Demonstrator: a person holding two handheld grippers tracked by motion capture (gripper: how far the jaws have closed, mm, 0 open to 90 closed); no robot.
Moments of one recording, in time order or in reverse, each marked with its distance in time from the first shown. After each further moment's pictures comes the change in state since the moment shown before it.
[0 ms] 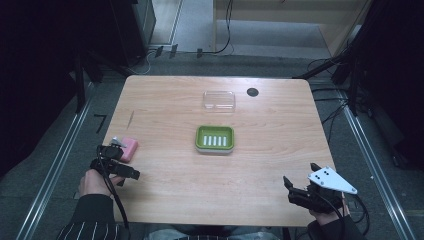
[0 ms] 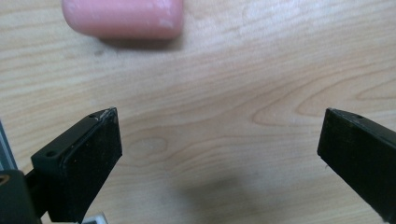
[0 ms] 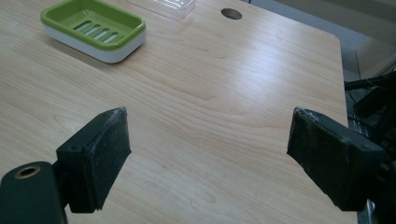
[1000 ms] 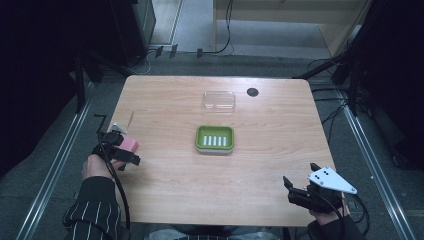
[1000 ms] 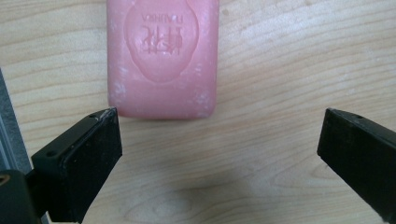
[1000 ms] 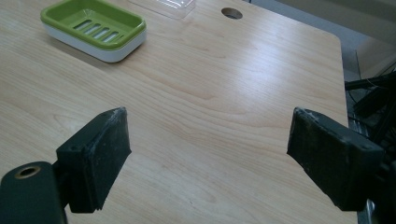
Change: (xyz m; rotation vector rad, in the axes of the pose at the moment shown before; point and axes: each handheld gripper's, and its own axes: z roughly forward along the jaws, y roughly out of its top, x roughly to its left) left arm 0.017 0.040 0.005 -0.012 -0.011 -0.018; right arm 0.000 0.000 0.001 0.000 0.000 -0.004
